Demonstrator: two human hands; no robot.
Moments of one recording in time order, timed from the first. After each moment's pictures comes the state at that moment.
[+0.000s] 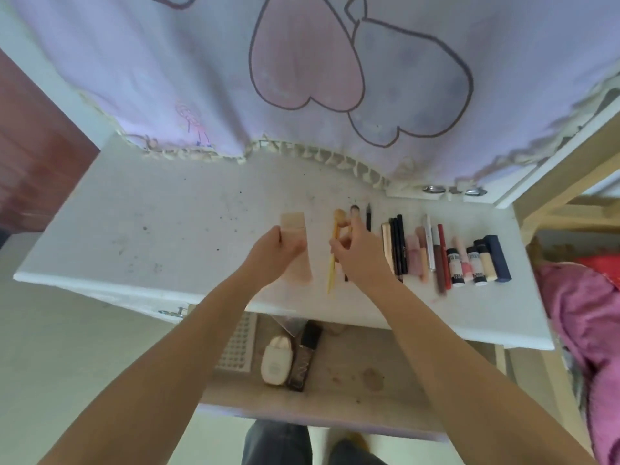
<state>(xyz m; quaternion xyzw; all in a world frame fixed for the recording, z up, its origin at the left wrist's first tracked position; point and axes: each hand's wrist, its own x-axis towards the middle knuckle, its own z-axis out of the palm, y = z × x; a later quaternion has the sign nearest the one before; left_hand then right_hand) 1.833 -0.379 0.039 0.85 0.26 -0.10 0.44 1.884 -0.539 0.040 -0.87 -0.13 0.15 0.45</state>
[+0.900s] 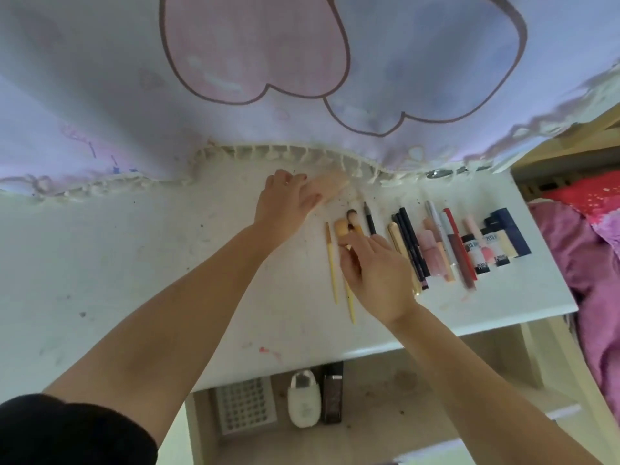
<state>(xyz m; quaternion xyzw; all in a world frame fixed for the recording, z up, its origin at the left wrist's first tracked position) 2.002 -0.342 -0.015 0.98 -0.02 -0.07 0.21 1.904 -0.515 0.004 -0.94 -0.19 -0.20 0.21</state>
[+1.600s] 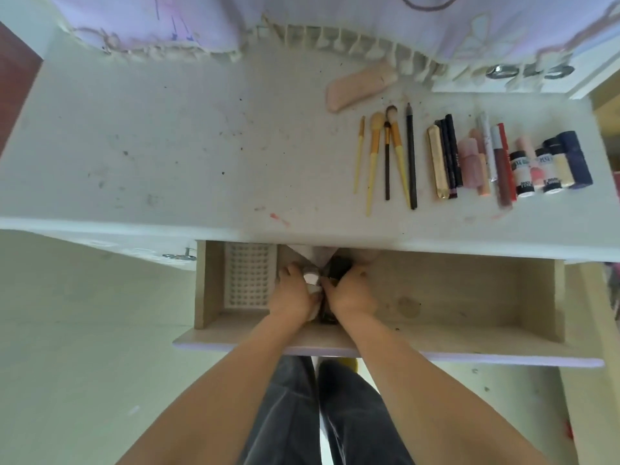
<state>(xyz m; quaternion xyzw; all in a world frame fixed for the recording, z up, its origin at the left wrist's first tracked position) 1.710 -0.403 -0.130 0.89 0.28 -0.25 0.27 1.743 -0.503 -0.138 -0.92 0.10 0.30 0.22</state>
